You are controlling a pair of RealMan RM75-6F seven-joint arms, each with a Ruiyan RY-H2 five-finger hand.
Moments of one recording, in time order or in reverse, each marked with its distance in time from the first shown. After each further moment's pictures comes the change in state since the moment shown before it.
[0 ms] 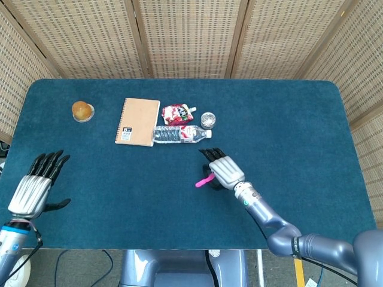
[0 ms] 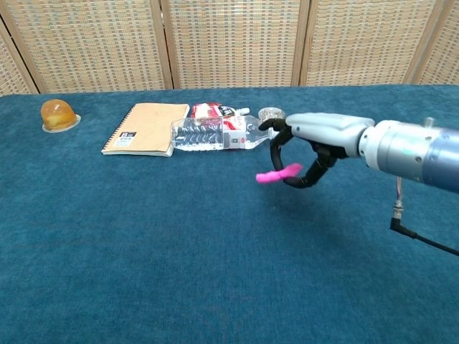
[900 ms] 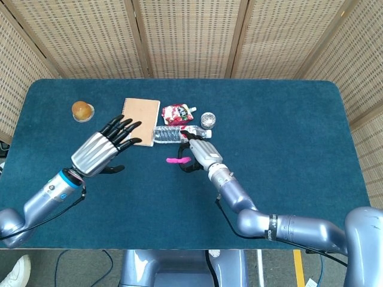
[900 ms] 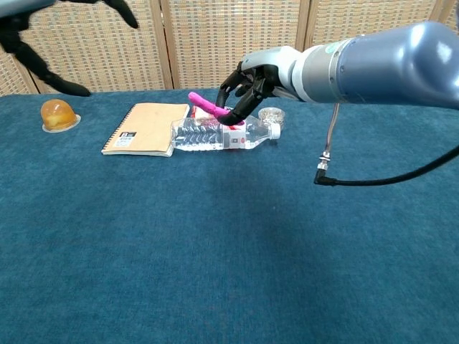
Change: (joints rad) left arm -0.436 -0.136 -0.115 0.285 0.257 -0.167 -0.203; right arm 0.277 0.051 0.215 -0.218 0.800 0.003 -0.155
